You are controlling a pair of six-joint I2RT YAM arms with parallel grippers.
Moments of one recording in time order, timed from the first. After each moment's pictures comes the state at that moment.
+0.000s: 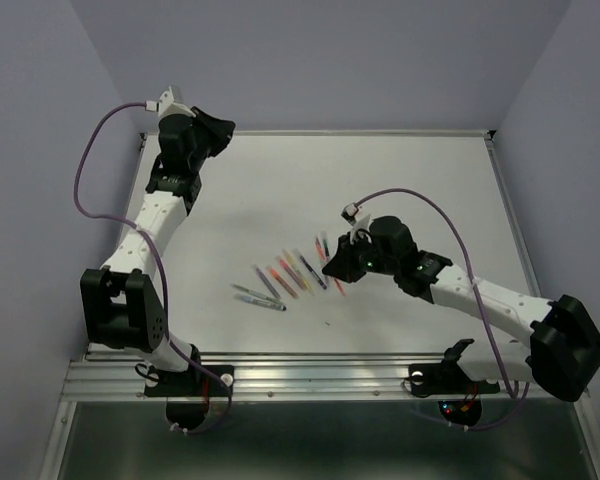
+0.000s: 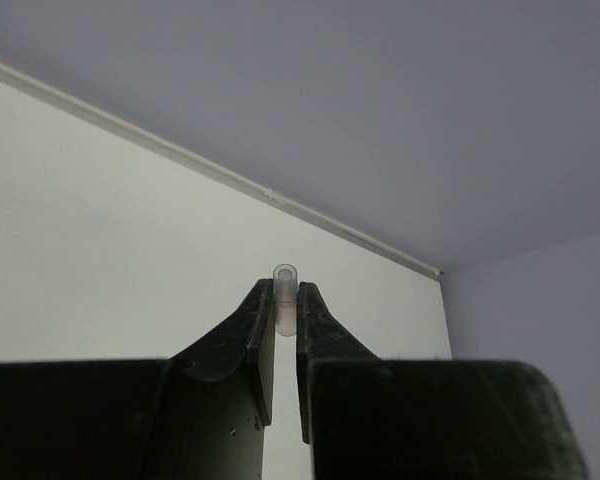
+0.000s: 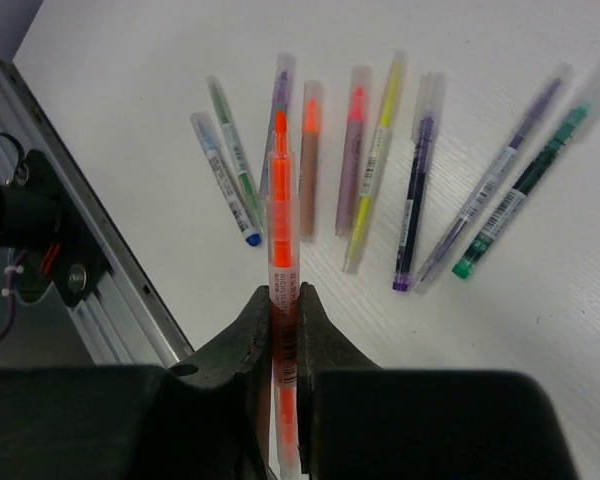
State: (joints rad) left arm -0.14 1.52 1.29 0.12 0.07 -0.79; right arm 0.73 1.24 0.73 0.00 -0.34 0.37
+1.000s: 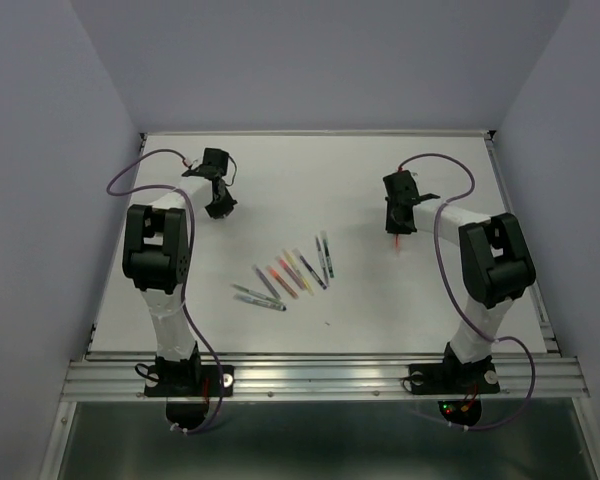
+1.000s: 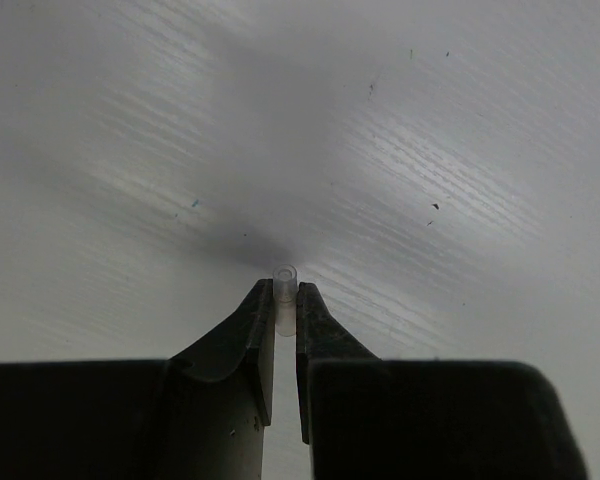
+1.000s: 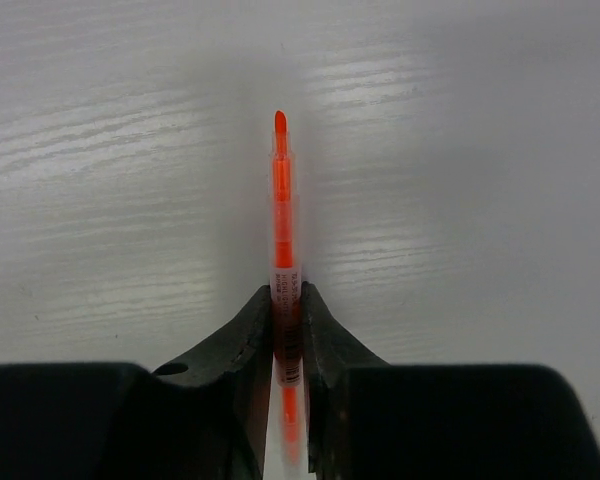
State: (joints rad) left arm -0.14 1.97 1.40 -0.51 -0.21 -0.64; right arm 0.29 1.84 1.15 -0.34 0.33 0.33
